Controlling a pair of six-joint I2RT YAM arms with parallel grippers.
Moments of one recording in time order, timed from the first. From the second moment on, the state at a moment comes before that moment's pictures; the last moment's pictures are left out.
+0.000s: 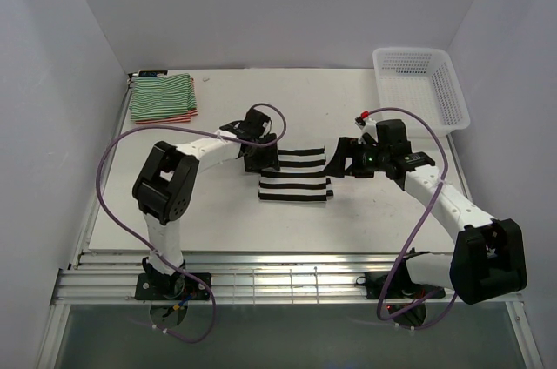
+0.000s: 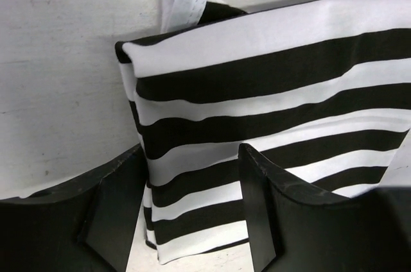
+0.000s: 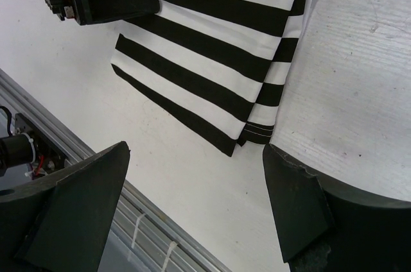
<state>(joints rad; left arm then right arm) -0.55 1.93 1.27 -0.42 0.08 -0.59 0.30 1.25 0.81 -0.34 -0.51 0.32</state>
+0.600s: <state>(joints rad) -0.59 2.04 1.42 -0.53 -0.03 -0.66 0.26 1.26 0.81 -0.34 -0.52 0.26</state>
